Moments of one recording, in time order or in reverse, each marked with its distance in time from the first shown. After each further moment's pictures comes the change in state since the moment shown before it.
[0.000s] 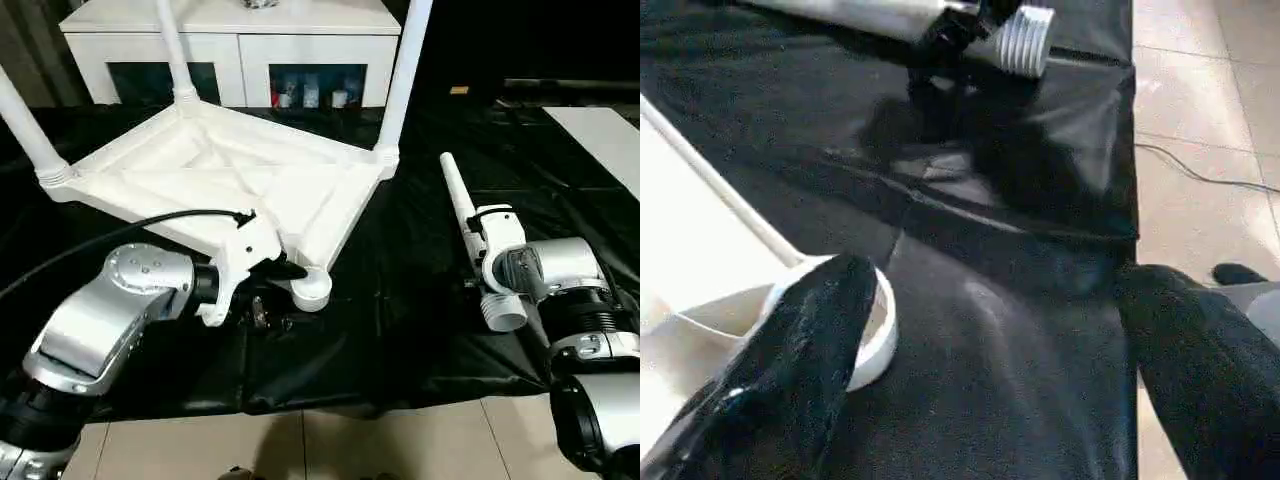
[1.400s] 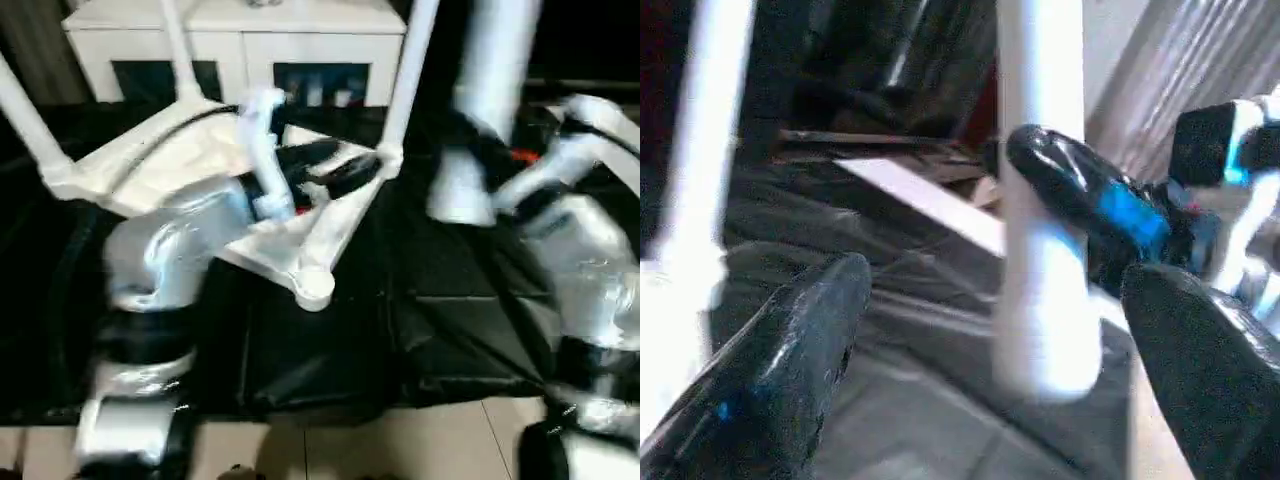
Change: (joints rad) left arm -0.312 -0.524 0.348 0.276 -0.280 0.145 0.449; right arm 0.219 0.217 -0.272 -0.805 0.512 -0.400 0.250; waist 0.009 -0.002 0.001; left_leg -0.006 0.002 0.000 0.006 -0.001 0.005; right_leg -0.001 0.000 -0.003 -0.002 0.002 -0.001
